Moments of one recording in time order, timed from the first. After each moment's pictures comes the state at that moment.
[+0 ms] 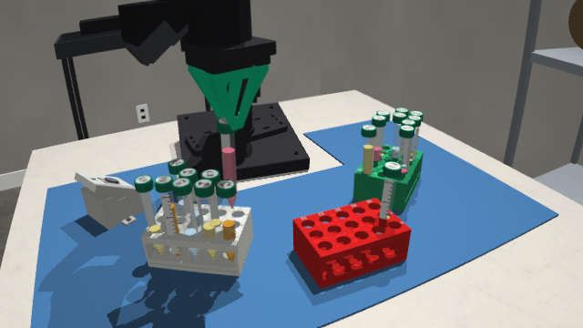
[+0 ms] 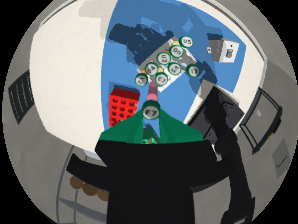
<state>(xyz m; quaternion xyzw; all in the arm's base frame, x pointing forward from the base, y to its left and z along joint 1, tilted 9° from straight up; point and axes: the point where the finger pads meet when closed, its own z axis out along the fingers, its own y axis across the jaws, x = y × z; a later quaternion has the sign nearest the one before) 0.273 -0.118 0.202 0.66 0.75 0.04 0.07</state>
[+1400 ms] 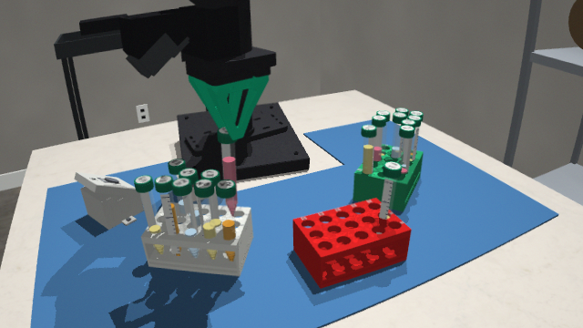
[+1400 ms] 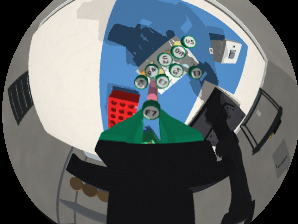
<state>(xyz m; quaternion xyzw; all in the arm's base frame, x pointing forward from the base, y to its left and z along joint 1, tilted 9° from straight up) 0.276 -0.119 0.191 0.66 0.75 0.04 0.07</state>
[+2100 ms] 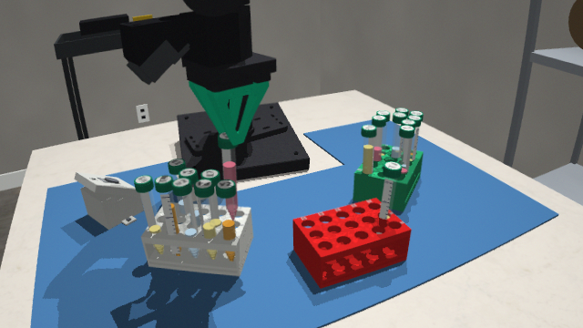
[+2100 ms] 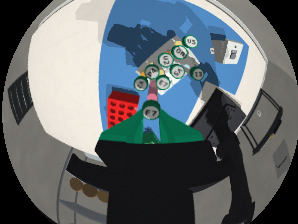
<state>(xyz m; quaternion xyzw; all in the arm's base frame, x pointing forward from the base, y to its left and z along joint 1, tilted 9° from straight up) 0.277 -0.120 0.185 0.66 0.75 0.04 0.07</state>
